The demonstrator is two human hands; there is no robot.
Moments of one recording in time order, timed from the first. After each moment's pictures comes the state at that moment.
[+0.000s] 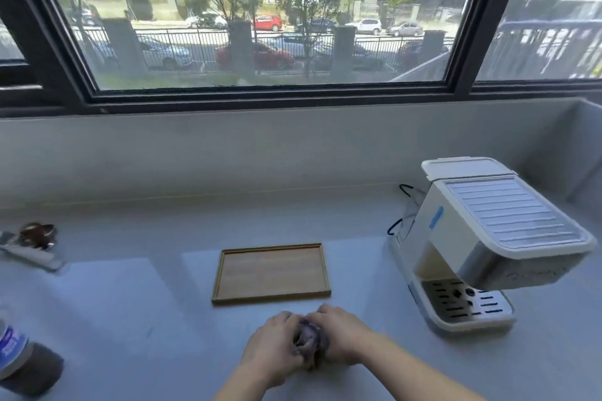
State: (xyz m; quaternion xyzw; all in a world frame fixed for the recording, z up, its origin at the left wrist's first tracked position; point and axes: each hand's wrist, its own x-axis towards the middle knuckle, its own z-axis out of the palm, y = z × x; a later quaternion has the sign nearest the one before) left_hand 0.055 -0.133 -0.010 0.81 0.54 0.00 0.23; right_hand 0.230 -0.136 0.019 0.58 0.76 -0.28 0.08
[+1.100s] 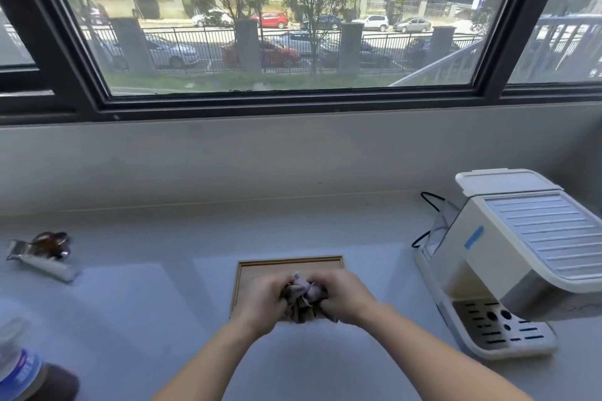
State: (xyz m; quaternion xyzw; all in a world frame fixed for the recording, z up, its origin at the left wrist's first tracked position) left_hand 0.006 -0.031 0.040 0.81 0.49 0.20 0.23; right_hand 0.205 -0.050 0.056 0.61 0.72 -0.30 -0.14
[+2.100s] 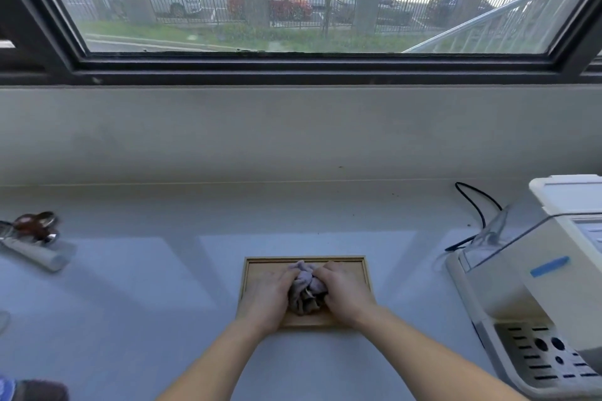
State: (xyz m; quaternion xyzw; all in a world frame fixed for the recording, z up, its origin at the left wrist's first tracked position) left_hand -0.009 0.028 -0.007 0.83 0.52 0.05 0.21; right_hand 0.181 0.020 -0.004 0.63 0.75 -0.22 -0.03
